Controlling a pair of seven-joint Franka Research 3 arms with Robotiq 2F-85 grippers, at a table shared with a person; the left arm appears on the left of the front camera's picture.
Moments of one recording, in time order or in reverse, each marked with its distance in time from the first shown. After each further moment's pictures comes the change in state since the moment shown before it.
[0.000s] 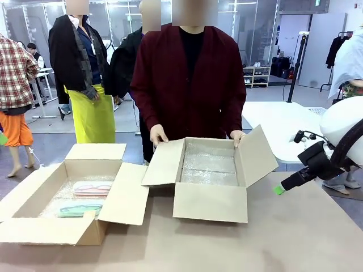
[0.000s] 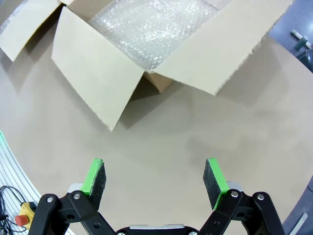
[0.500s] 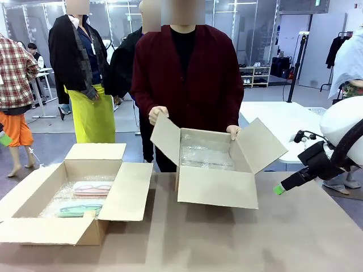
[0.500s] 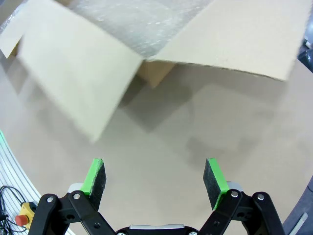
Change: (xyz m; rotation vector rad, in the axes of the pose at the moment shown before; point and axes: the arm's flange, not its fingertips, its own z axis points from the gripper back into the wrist) left arm -0.005 -0.021 -0.001 -0.024 -0.014 -0.057; right arm 0.000 0.000 0.000 0.000 0.000 0.000
